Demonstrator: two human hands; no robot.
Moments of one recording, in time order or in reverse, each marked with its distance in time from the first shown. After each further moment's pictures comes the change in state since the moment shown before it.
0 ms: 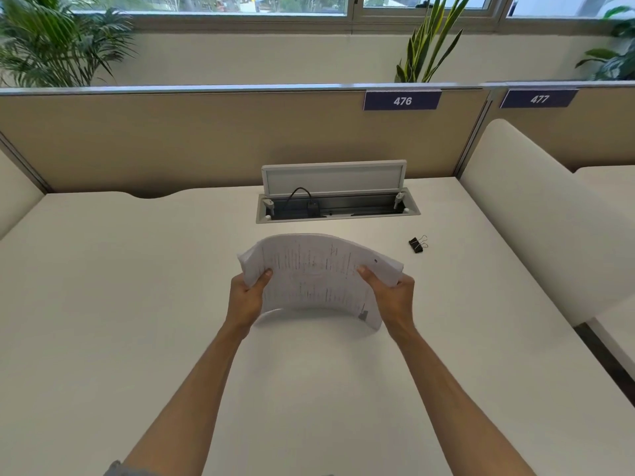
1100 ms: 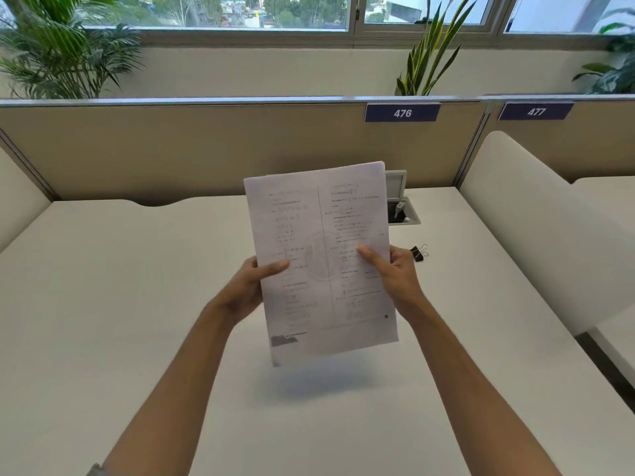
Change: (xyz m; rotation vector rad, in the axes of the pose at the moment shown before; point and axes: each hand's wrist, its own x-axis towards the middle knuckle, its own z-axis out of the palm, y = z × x) left_hand 0.002 0.072 -0.010 -0.254 -0.566 -0.163; right_hand 0.022 -0.055 0.003 0.012 -0.324 -0.060
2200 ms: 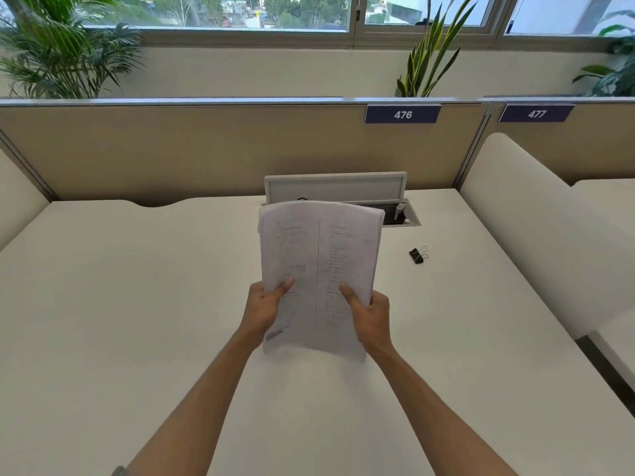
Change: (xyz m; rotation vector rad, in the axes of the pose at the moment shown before) left_hand 0.007 -0.058 0.016 0.141 0.430 0.062; right_hand -0.035 0.071 0.034 -0.059 0.206 0.081
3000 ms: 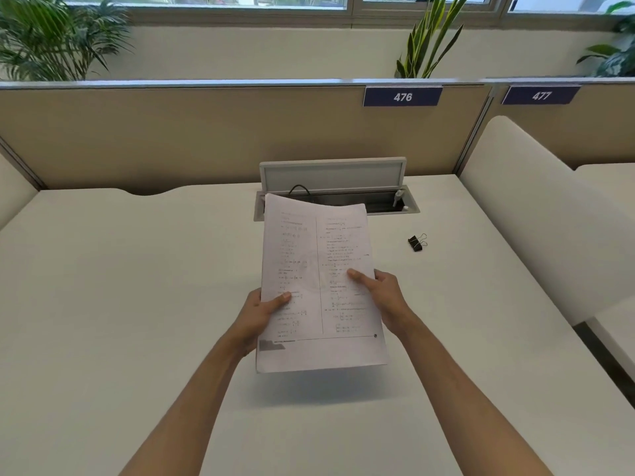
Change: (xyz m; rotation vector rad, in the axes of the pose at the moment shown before) left_hand -0.013 -0.015 -0.014 -0.018 -0.163 -0.233; right_hand 0.038 -0.007 -0.031 0.010 -0.179 0.323
